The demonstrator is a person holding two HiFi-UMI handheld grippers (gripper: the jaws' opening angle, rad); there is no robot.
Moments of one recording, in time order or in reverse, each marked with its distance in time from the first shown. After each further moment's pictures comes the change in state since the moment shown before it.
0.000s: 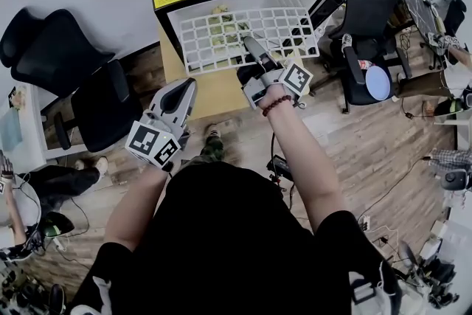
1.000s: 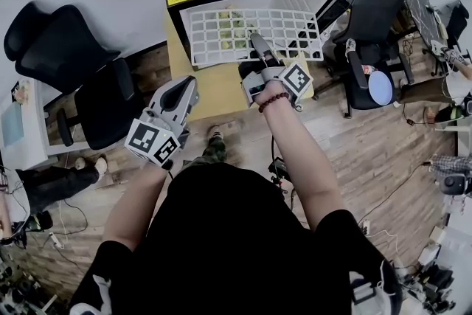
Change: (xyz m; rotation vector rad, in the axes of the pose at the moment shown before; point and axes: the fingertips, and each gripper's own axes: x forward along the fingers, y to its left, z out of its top) left arm -0.013 0.012 0.009 0.016 -0.015 0.023; right arm 0.009 -0.003 0.007 0.043 -0.153 -0.041
